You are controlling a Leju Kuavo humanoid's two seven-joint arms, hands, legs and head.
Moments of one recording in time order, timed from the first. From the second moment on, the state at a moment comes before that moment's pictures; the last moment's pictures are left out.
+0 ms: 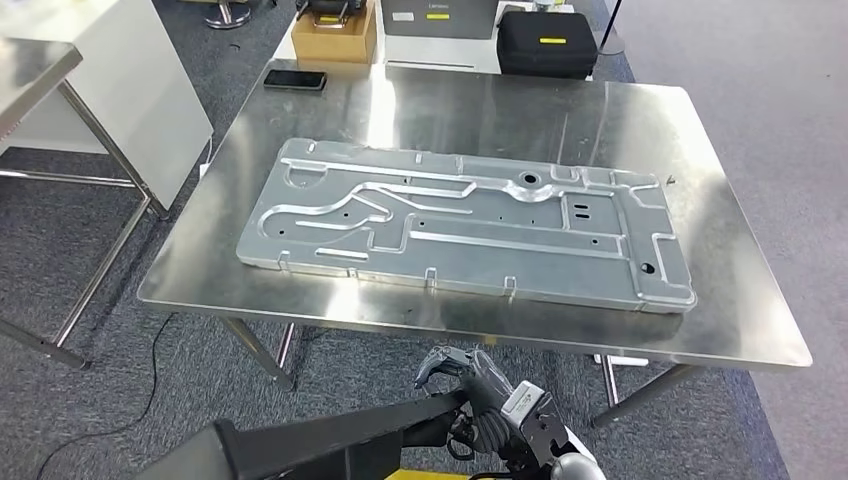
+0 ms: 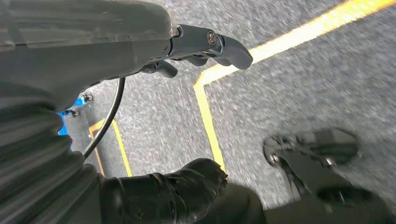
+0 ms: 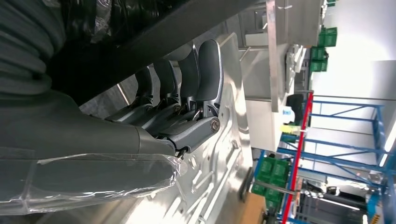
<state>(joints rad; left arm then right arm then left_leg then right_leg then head) -0.12 -0.12 1.00 -0.21 -1.16 0.03 0.13 -0.08 -0.04 0.50 -1.60 -0.16 0.35 -0.41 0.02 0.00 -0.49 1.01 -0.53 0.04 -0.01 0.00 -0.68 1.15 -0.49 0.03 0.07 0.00</state>
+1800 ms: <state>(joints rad) -0.15 -0.15 0.96 -0.21 -1.26 0.01 0.18 -0.85 -0.03 0.39 -1.19 0.18 -0.16 -0.12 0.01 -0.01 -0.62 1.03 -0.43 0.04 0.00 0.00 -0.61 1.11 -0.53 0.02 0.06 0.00</state>
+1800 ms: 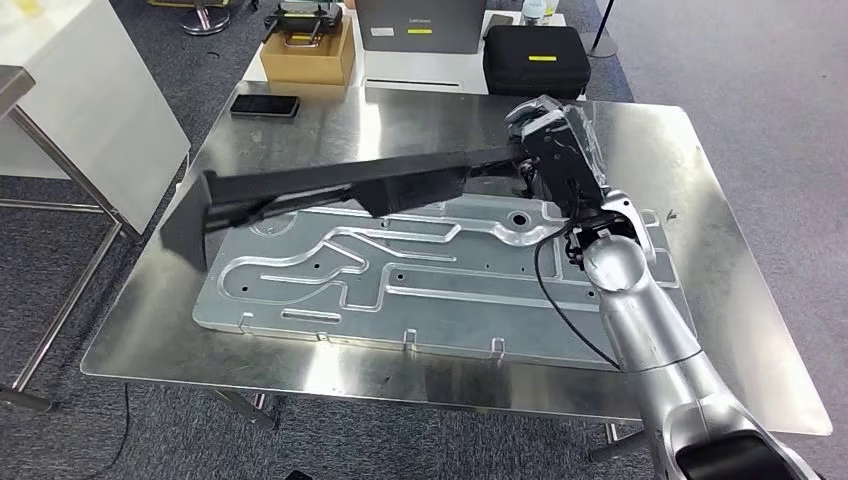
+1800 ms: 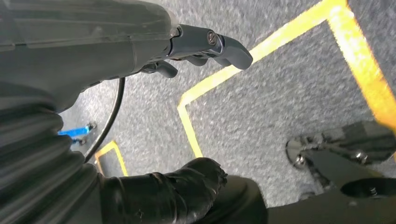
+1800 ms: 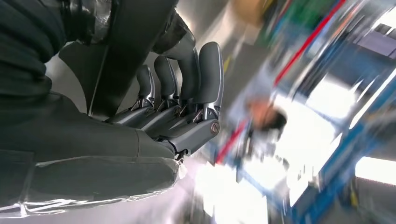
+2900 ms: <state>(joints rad) -0.19 -0.19 0.90 -0.21 -1.31 0.03 0.17 -0.90 0.01 0.20 -0.56 1.30 -0.69 0.21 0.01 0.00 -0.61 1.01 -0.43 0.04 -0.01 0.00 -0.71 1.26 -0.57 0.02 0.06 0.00</state>
